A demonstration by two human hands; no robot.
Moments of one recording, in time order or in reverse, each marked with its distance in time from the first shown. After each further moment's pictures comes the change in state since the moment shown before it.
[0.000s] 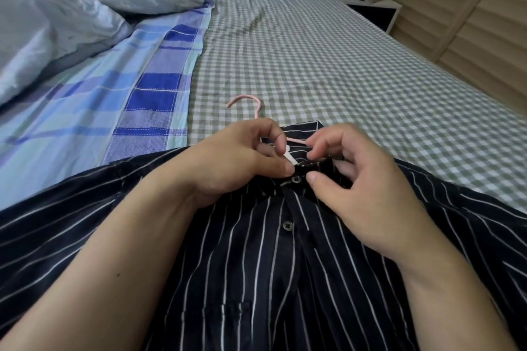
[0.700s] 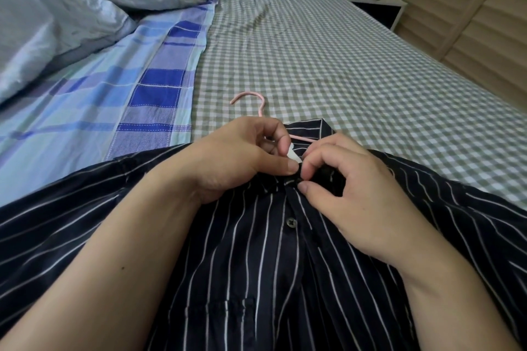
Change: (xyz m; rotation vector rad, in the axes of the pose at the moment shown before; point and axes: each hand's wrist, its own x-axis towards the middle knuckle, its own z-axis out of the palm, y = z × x) left_hand 0.003 -0.004 -0.003 0.030 -0.011 0.035; right_hand 0.000 0.000 0.006 -0.238 -0.092 0.034
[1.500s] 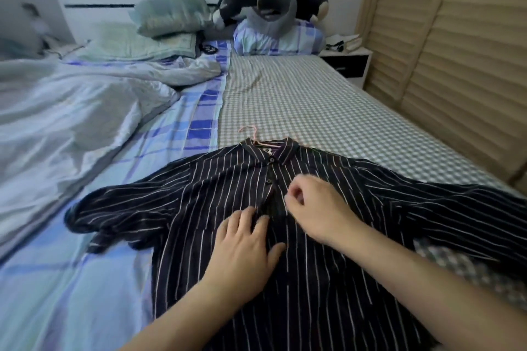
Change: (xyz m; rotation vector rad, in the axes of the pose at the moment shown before) left_hand -0.215 -0.003 0.171 1.285 0.365 -0.116; right_hand -0.147 -0.085 -0.054 -0.201 -0.033 0.135
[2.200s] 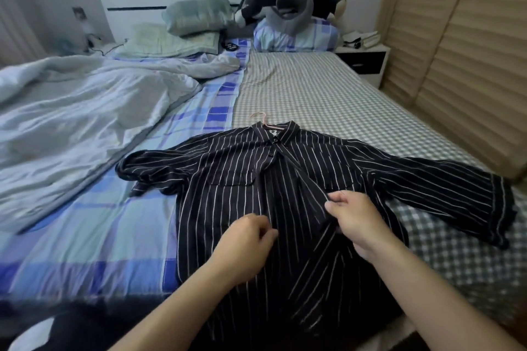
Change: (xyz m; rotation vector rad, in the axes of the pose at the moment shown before) left_hand -0.090 0.041 -0.015 -0.399 0.000 -0.131; right_hand -0.110 0.054 -0.015 0.694 -0.026 0.428
